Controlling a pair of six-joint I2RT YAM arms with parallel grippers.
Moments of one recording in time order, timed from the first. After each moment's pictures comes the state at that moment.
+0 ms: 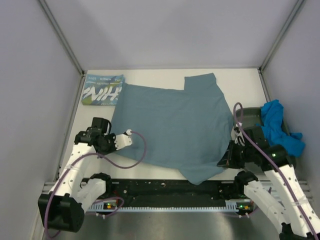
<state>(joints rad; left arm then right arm) -0.11 0.92 0.72 -1.06 0.11 1.13 0.32 0.56 0.81 -1.30 -0.38 0.63</state>
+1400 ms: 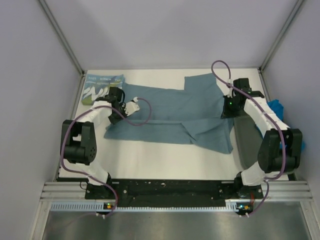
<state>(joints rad) -0.13 1.68 1.15 -0.67 -0.05 0.94 0.06 1.54 1.19 -0.75 -0.13 0.17</state>
